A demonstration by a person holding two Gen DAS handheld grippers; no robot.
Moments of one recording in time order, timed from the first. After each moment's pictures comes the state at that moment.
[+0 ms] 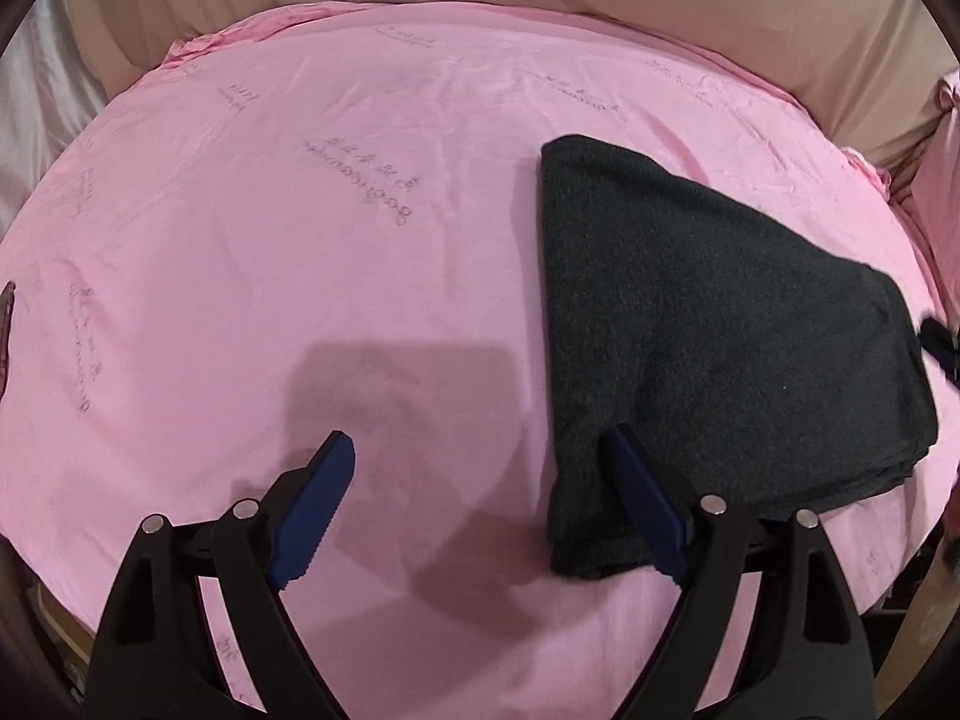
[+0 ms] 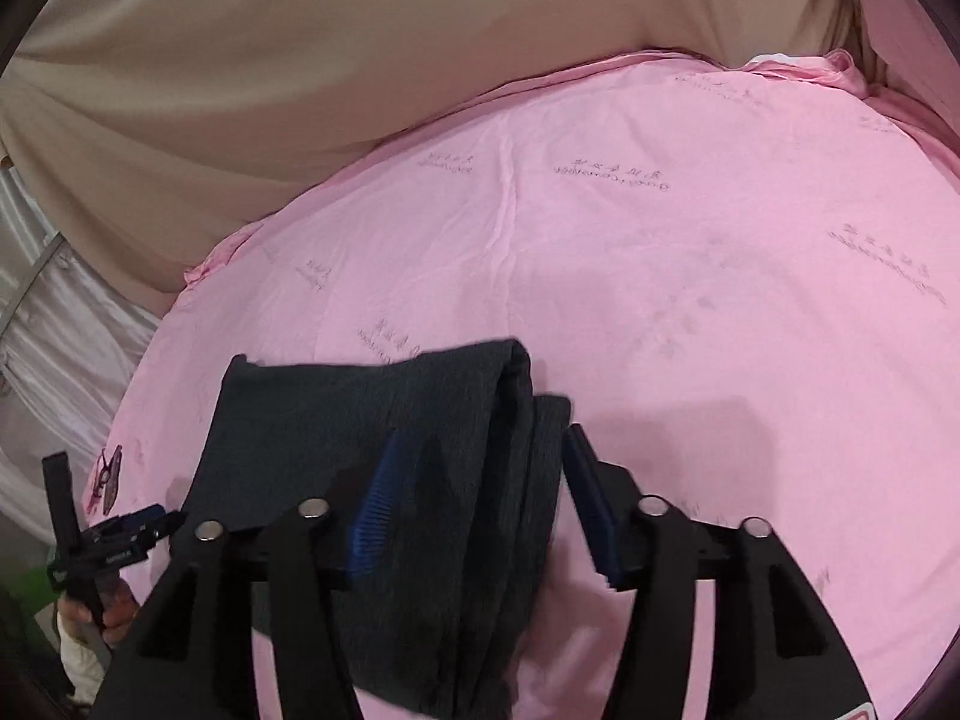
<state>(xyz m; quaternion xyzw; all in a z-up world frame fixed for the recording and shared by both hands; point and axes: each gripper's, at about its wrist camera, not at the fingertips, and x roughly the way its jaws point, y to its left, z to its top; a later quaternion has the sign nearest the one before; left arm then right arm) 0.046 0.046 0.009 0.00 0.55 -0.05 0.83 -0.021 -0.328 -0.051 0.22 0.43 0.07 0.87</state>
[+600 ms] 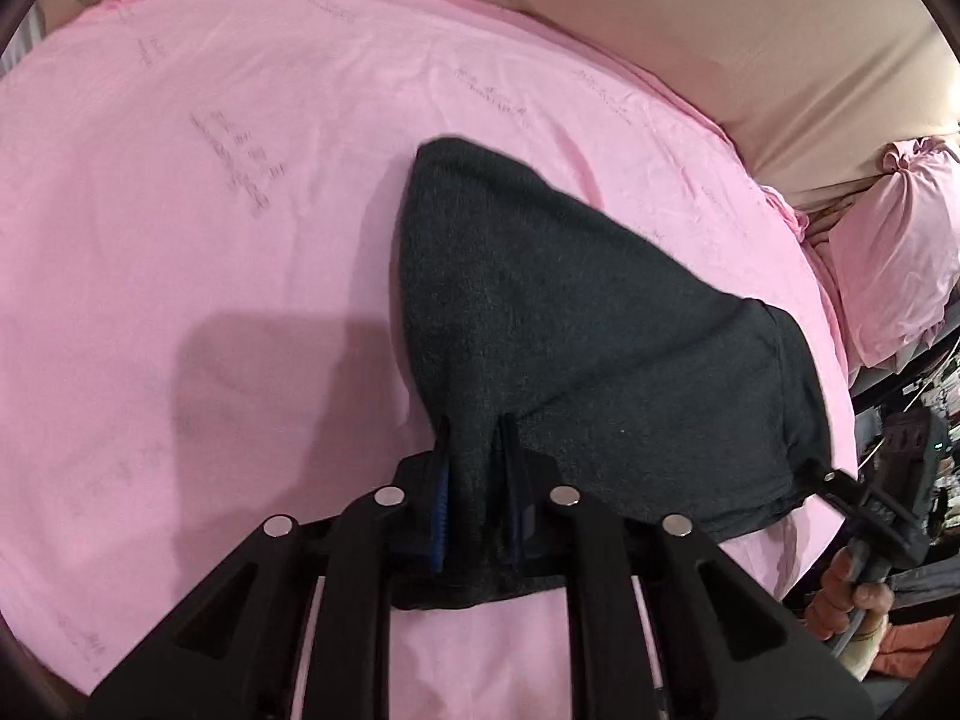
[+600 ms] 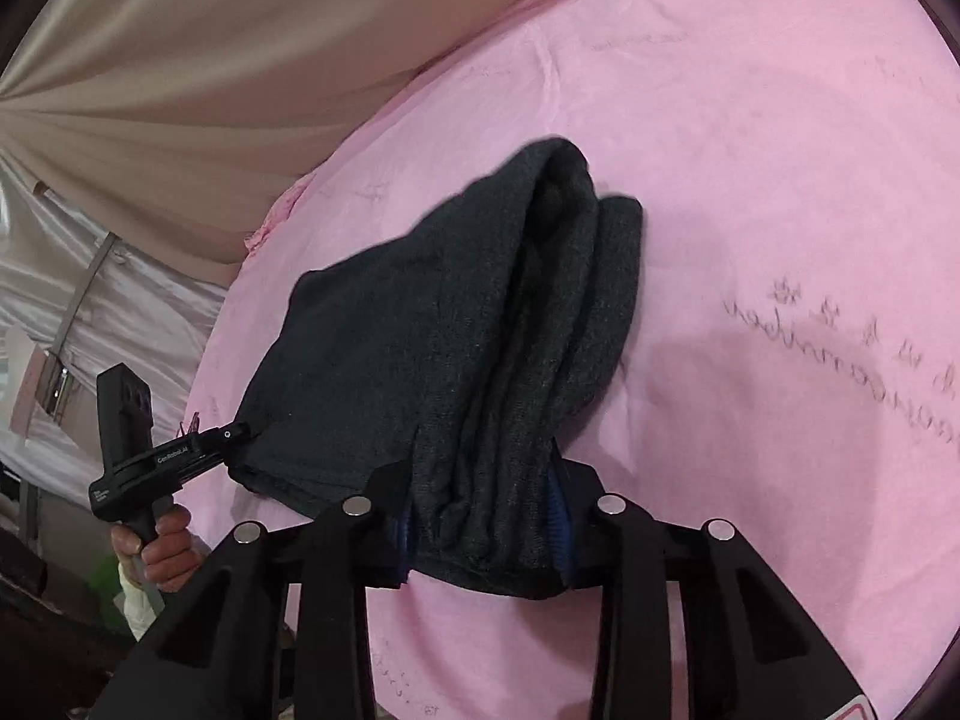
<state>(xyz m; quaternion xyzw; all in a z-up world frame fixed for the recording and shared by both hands) 0.058 0.019 0.018 -0.11 0.56 -0.14 0.81 -0.041 -0.298 -0.069 0.28 0.45 0.16 0.83</state>
